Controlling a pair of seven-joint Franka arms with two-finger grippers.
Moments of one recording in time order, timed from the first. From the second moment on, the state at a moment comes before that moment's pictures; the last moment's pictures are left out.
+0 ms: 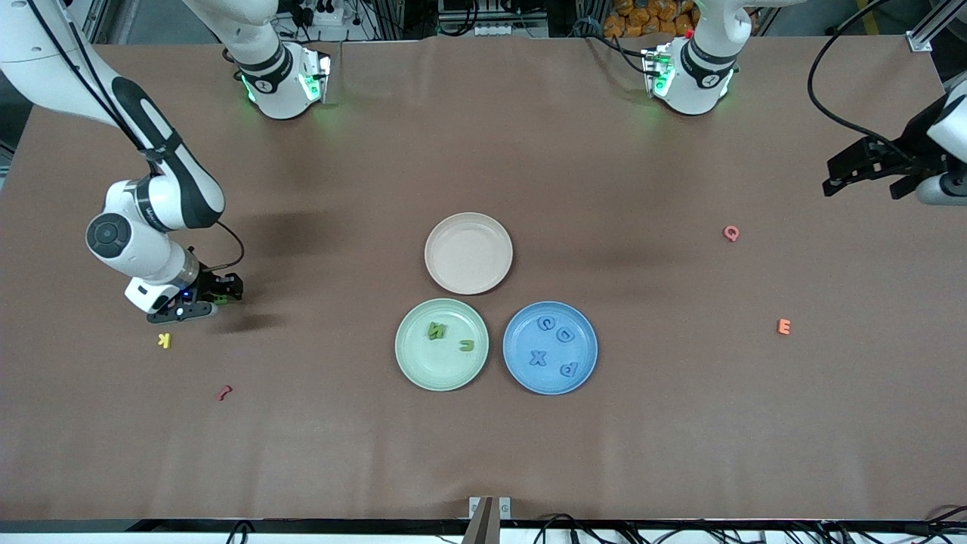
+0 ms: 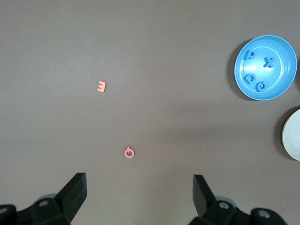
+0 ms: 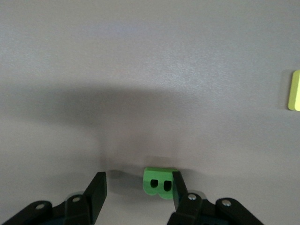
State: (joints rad) left arm -0.04 -0.05 0.02 -1.63 -0.04 1.59 0.01; right arm -0.48 0.48 0.34 -2.18 -0.36 2.62 -0.03
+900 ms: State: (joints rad) left arm -0.03 -0.05 0.01 -1.62 -0.01 1.58 0.04; right arm -0.50 0.48 0.34 -2.18 -0.36 2.62 -0.07
